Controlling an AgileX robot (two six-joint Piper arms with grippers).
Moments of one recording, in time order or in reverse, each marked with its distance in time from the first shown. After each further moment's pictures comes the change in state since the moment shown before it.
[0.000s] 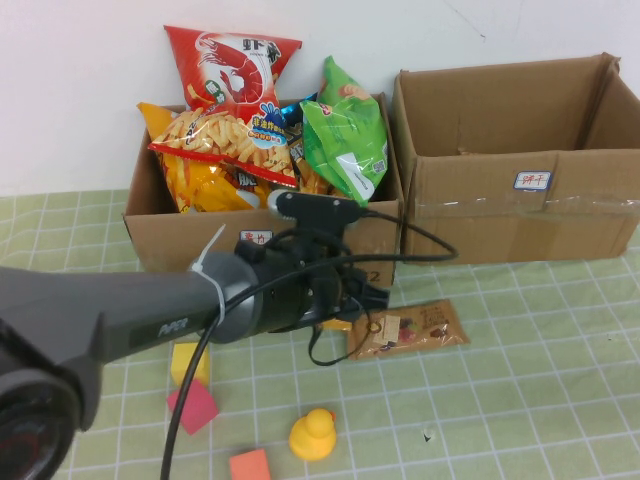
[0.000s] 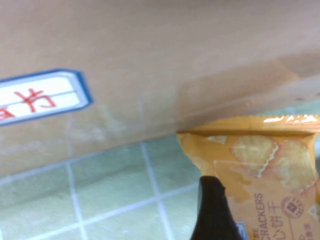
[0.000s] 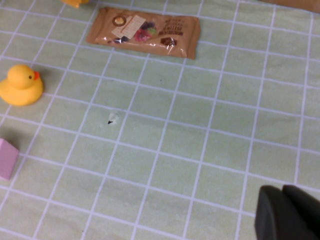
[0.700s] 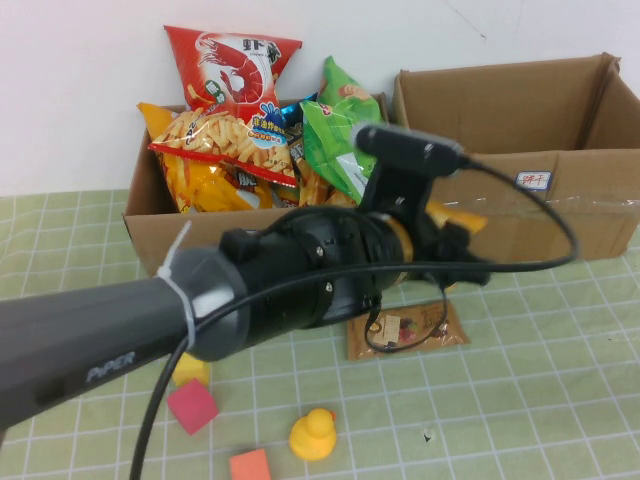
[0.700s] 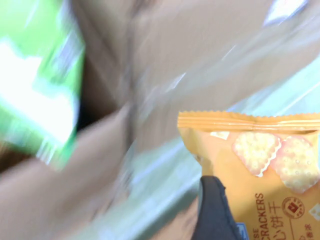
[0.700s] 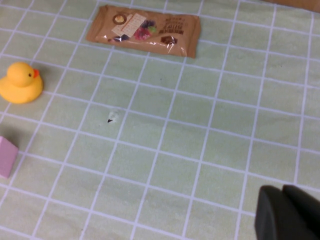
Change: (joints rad) right arm 0.000 0.000 0.002 0.000 0.000 -0.006; left arm -0.138 -0.211 -0.004 -0.036 -0.177 0.180
